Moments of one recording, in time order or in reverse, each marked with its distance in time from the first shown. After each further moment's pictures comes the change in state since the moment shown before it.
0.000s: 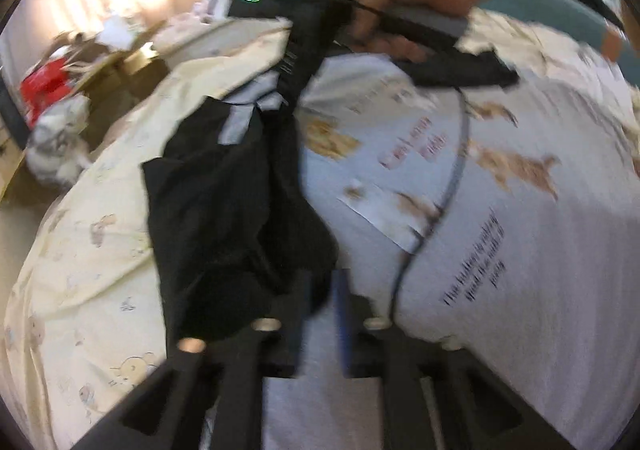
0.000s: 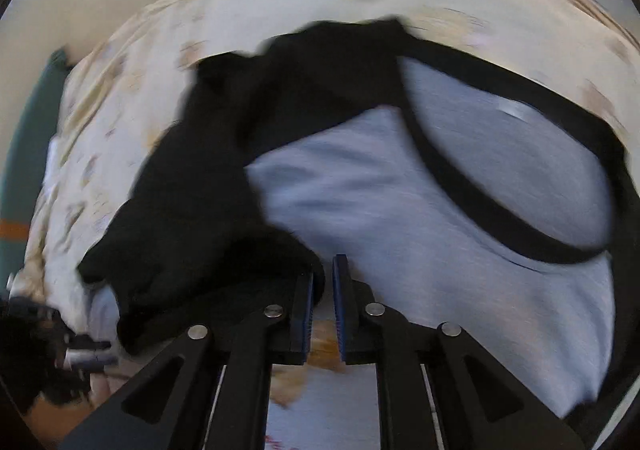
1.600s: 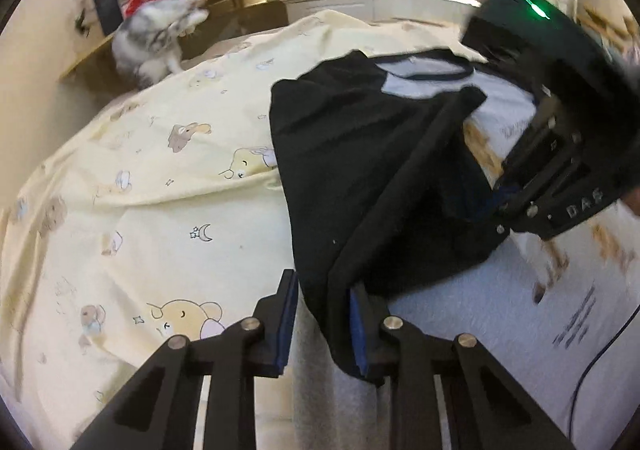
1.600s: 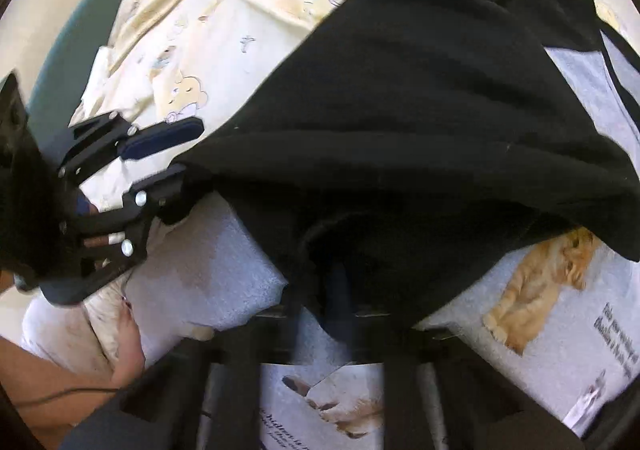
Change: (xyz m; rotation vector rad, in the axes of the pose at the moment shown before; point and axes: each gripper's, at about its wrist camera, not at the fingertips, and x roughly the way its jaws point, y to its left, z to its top) left arm 0.019 0.099 -0.026 -0.434 0.025 0.171; right arm 0.065 0.155 -0.043 -0.181 0.151 0.151
